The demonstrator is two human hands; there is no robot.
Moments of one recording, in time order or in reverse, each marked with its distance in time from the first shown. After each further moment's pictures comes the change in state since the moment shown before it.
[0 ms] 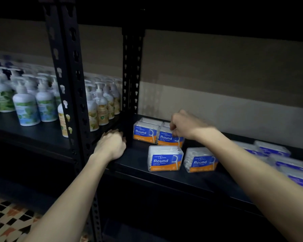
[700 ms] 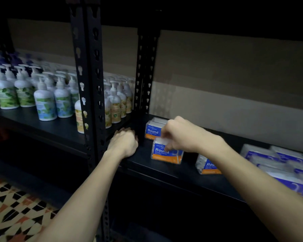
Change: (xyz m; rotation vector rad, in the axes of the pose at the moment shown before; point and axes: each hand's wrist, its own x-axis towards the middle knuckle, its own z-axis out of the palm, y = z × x) left_hand -0.004 0.002 -0.001 -0.013 0.013 -0.023; right_hand -0.018 -0.050 0.003 -0.009 -0.037 -0.225
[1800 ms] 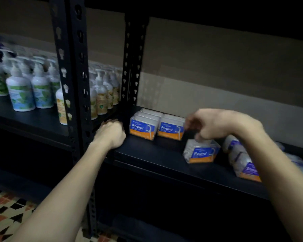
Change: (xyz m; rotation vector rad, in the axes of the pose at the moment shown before) left_hand 0.004 -0.003 0.003 0.017 0.040 0.004; right_hand -0.050 0.047 -0.042 0.054 -0.282 0.280
